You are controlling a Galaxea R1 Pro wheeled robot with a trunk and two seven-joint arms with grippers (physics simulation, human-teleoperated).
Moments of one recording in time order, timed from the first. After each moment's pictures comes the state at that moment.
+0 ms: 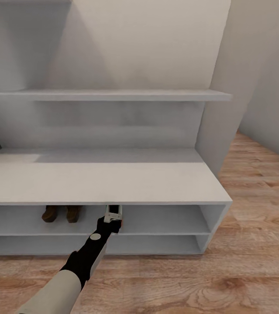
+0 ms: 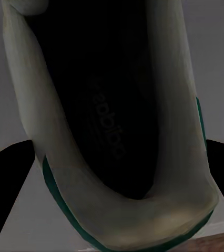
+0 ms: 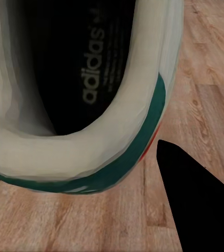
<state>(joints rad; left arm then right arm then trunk) -0.66 -0.13 -0.12 -0.60 -0.09 0.03 0.05 -0.67 -0.53 -1.38 -1.16 0.34 0.50 0.01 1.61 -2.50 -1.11</state>
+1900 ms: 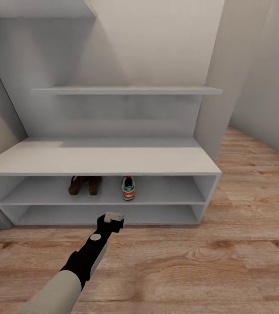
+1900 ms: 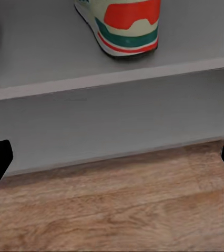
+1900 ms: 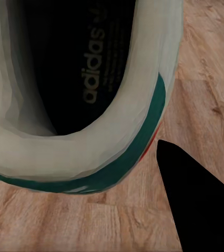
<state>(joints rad) -0.66 -0.13 -0.12 -0.60 -0.08 0.01 0.05 -0.66 -0.53 -1.38 -1.16 0.34 0.50 0.01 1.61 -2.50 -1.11</state>
